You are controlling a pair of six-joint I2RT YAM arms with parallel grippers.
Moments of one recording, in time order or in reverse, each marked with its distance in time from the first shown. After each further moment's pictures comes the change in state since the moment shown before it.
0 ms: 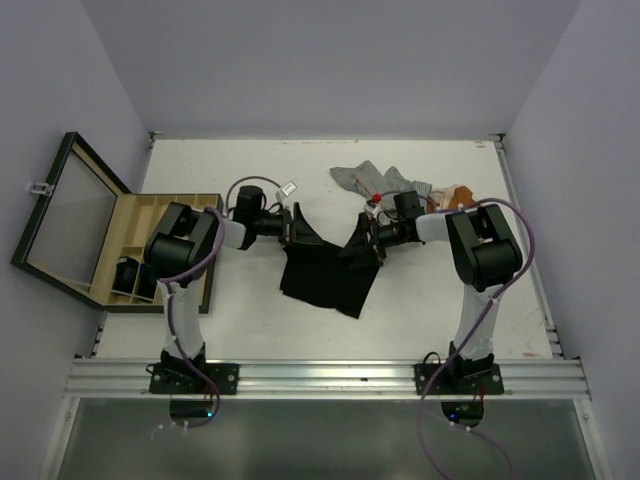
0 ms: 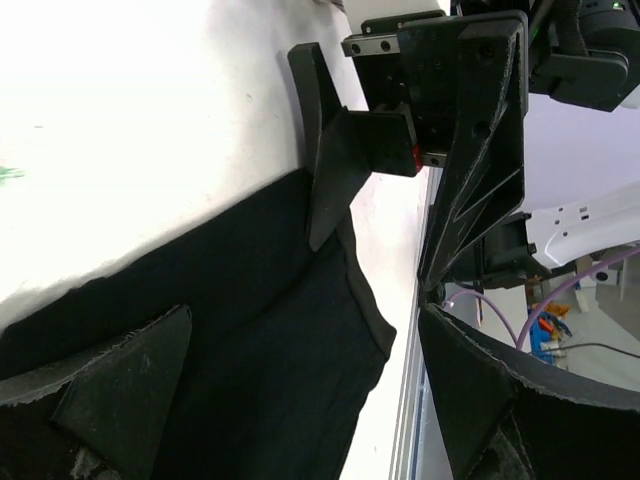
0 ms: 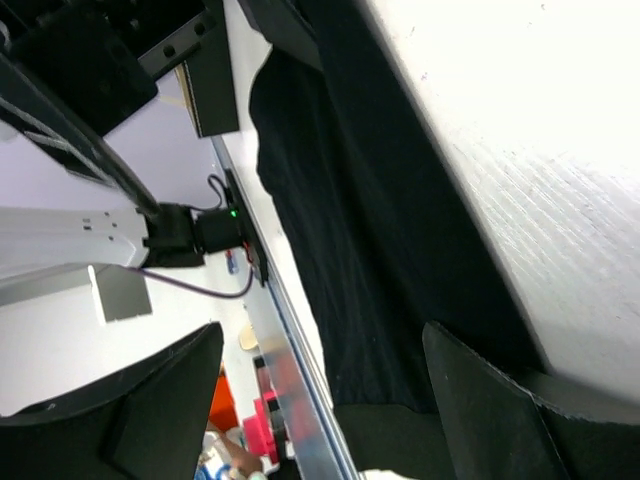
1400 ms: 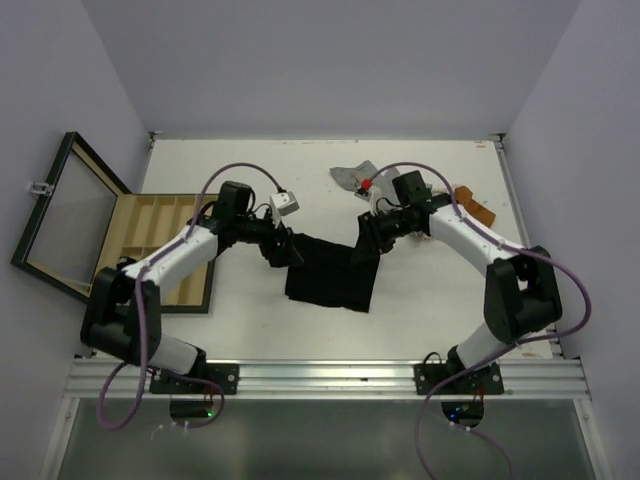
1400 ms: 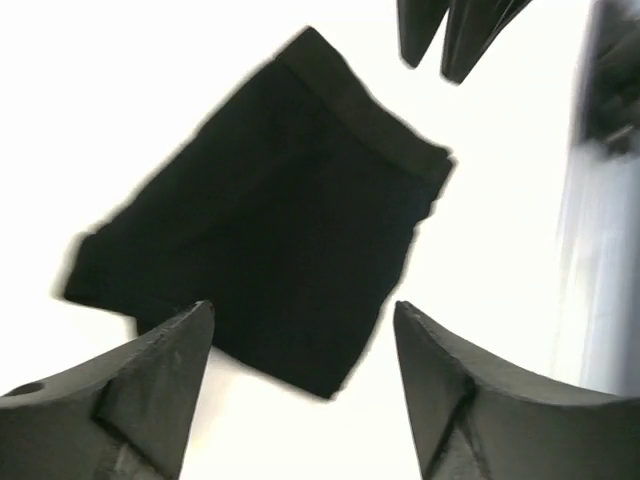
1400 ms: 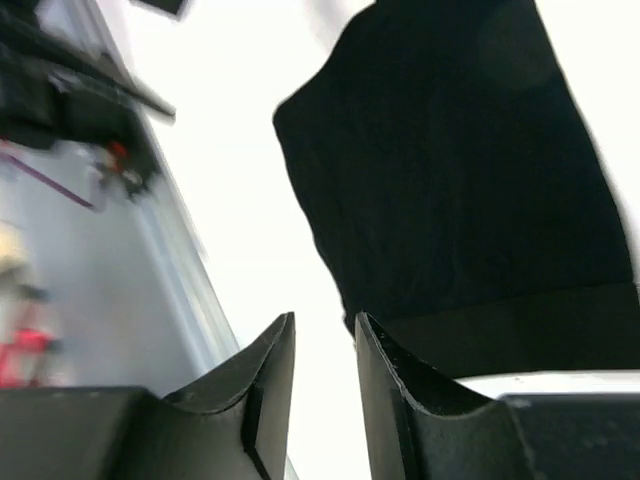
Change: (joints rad) left arm -0.034 -0.552 -0.045 -0.814 -0.189 0.876; right arm 0.098 -0.351 0.126 -0.535 0.231 -0.557
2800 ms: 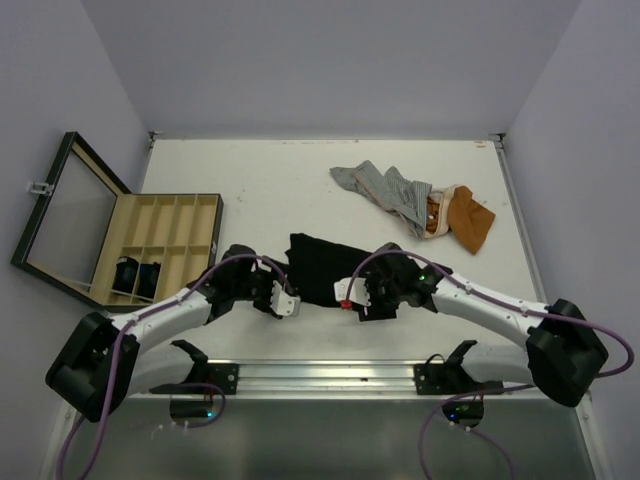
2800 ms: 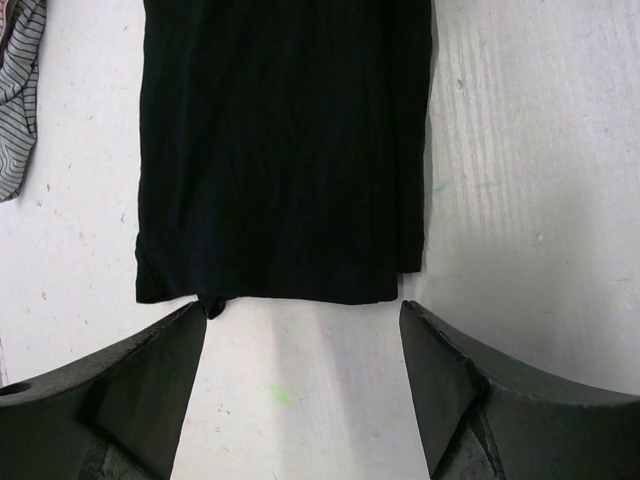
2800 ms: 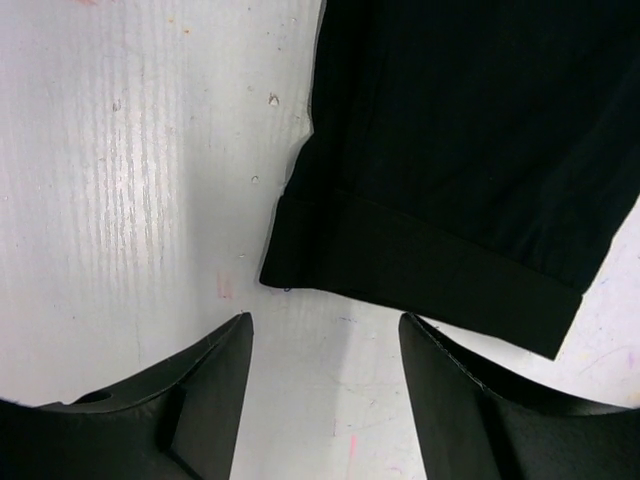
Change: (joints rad) left arm -0.225 -0.369 -0.542 0.297 -0.440 0.969; right arm 0.414 -0.426 -0.491 0.137 0.637 -0.853
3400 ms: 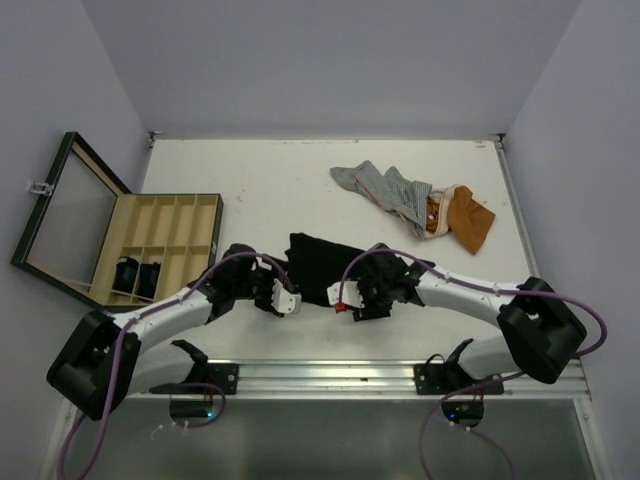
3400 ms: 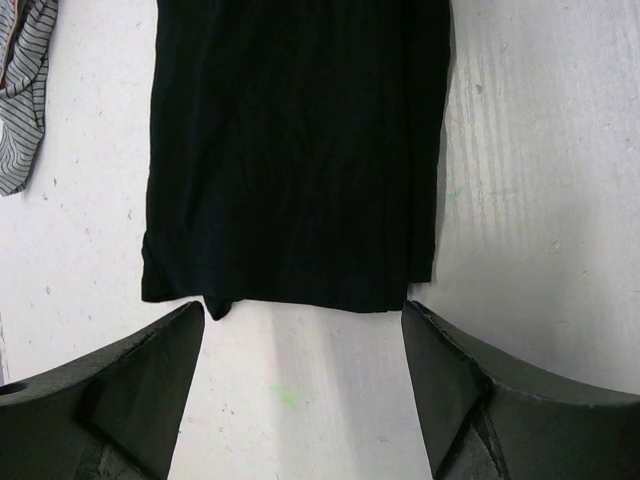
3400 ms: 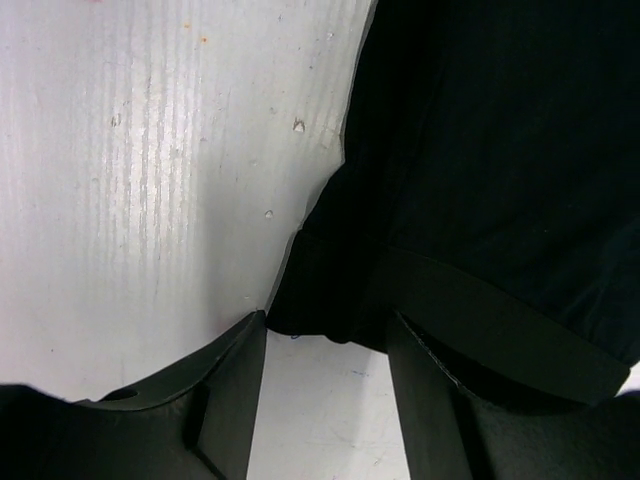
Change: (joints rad) left arm 0.000 0.011 0.001 0.033 -0.008 -0.029; right arm 0.005 0.155 0.019 0.049 -0.049 -0.068
